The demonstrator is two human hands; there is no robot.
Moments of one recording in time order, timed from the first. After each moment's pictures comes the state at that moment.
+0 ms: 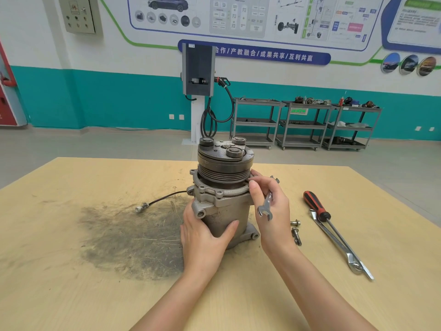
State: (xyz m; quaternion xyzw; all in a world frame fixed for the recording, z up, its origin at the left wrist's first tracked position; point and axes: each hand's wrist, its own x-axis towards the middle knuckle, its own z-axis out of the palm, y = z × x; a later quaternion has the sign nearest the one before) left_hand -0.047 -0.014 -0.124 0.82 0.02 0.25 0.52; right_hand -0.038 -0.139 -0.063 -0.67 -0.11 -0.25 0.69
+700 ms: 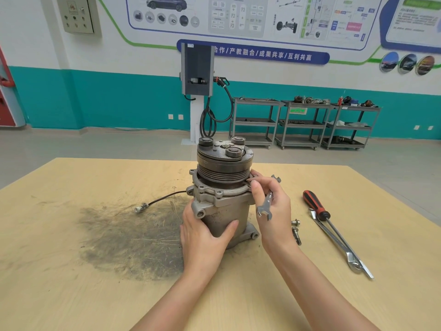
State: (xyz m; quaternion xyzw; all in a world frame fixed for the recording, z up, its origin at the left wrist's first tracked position) left_hand -0.046 -0.013 -0.125 0.82 0.02 0.25 0.52; right_hand -0.037 -0.141 -0.063 -0.67 -0.11 -0.26 0.68
